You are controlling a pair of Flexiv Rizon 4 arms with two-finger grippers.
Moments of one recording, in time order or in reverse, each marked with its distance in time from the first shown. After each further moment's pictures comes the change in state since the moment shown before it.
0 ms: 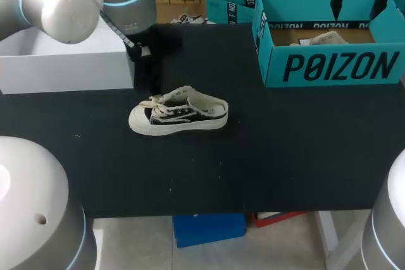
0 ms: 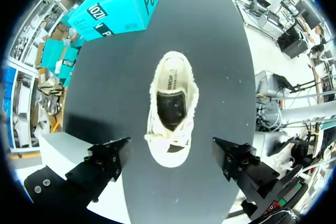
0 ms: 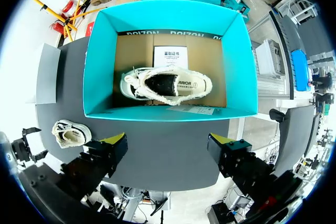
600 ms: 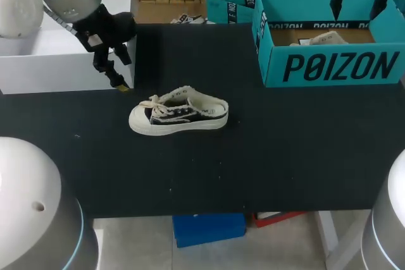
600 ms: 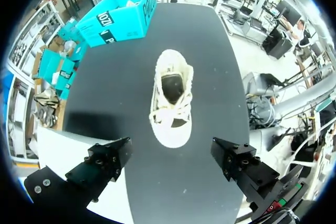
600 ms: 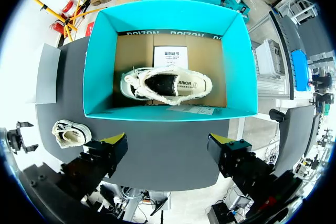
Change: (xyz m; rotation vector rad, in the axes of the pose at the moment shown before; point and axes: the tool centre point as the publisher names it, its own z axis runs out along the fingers) left arm -0.017 0.064 -0.027 0.164 0.064 0.067; right arm 0.000 0.000 0.000 0.000 0.000 0.000
